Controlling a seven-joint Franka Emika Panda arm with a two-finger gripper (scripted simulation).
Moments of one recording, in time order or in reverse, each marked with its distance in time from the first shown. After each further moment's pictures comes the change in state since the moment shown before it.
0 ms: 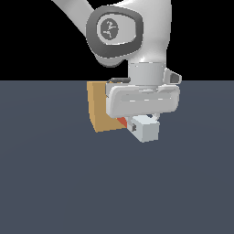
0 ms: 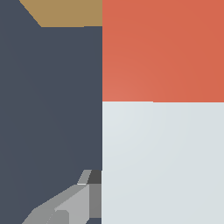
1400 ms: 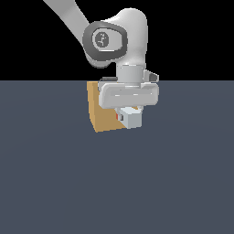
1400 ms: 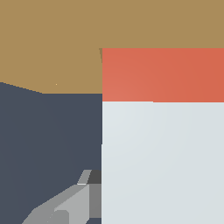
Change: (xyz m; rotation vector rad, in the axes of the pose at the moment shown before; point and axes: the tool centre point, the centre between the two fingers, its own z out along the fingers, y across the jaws) arm 0.084 -0.001 -0.002 -0.001 -0.001 -0.011
